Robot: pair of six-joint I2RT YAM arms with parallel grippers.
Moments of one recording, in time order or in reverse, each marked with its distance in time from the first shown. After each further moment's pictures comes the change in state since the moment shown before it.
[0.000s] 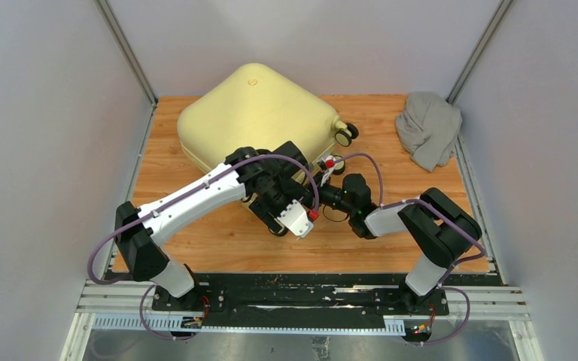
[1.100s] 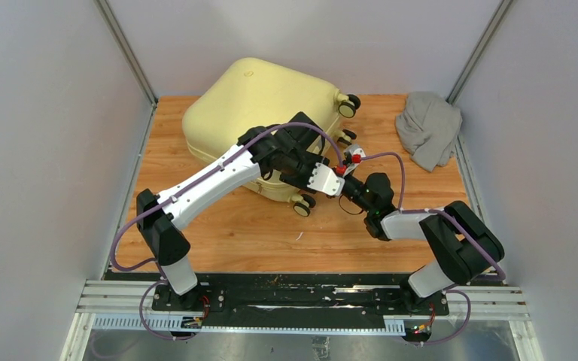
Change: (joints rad) left arm 0.044 0.172 0.278 0.170 -0.029 -0.256; right arm -0.119 -0.160 -0.076 0.060 0.081 -0.085
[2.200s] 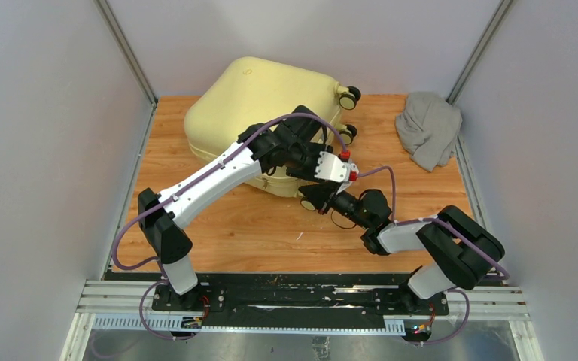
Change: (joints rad) left arm 0.008 0.018 0.039 0.058 0.000 -0.119; right arm 0.143 -0.005 -0.101 0.203 0.035 0.055
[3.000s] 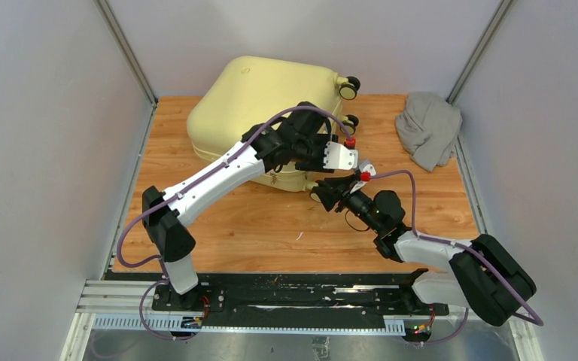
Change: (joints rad) left arm -0.002 0.023 0.006 0.171 -0.039 -0.112; right arm -0.048 -0.300 -0.069 -0.278 0.140 -0.099
